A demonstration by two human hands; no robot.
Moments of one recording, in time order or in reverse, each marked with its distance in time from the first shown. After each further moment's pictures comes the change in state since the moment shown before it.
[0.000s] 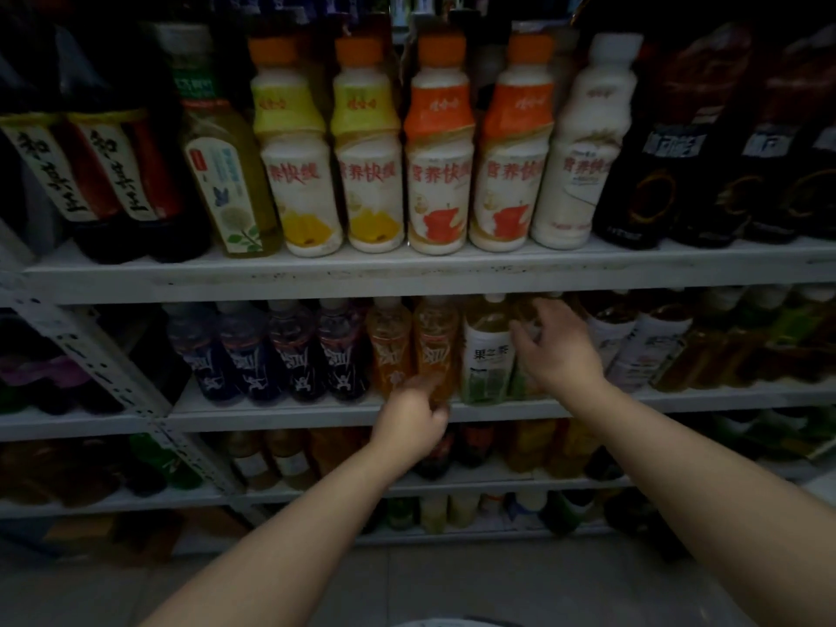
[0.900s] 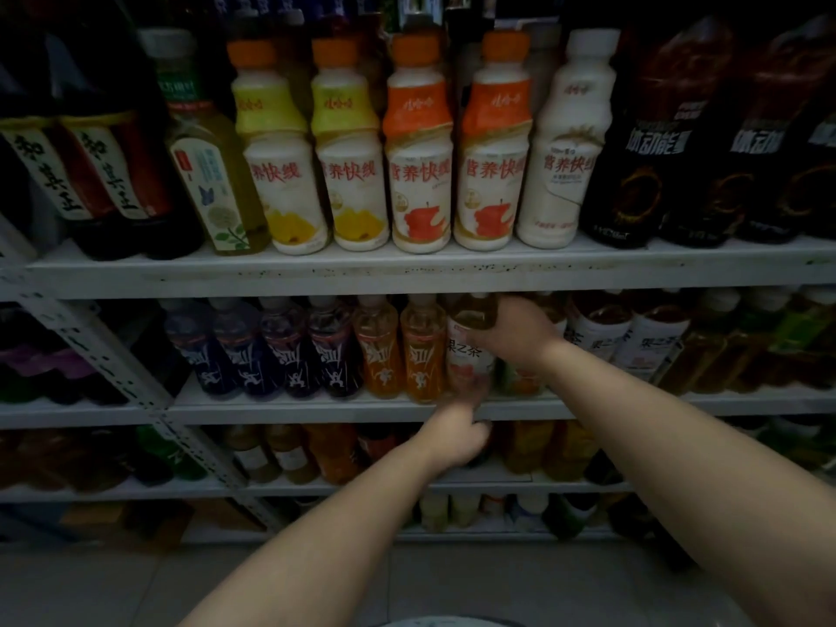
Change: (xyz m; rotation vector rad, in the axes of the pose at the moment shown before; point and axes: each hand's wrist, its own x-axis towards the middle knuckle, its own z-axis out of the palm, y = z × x) left_hand 0.009 0.045 0.051 -0.114 -0.334 -0.013; right_hand 0.038 -0.001 0.016 0.144 -0.342 -0.062
